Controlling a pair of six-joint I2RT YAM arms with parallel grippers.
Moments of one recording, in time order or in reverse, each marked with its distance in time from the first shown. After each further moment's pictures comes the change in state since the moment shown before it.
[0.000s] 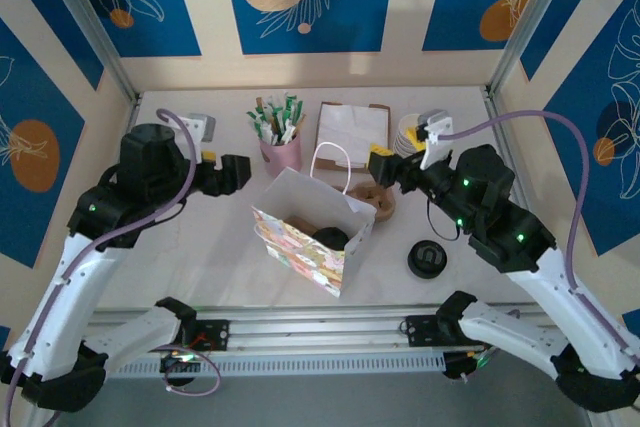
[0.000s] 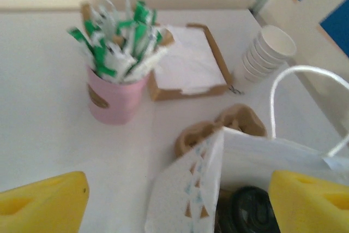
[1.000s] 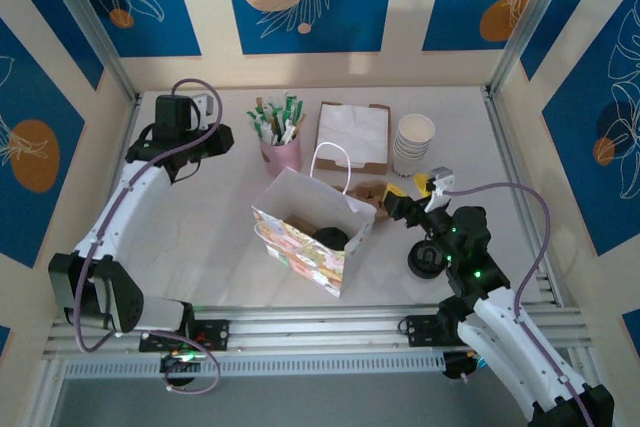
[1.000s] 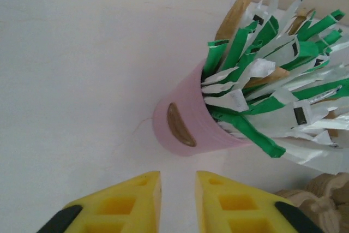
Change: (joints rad) left arm 0.320 0.400 -0.183 0.404 0.174 -0.027; right arm -0.290 -0.313 -0.813 0.577 -0.230 0.045
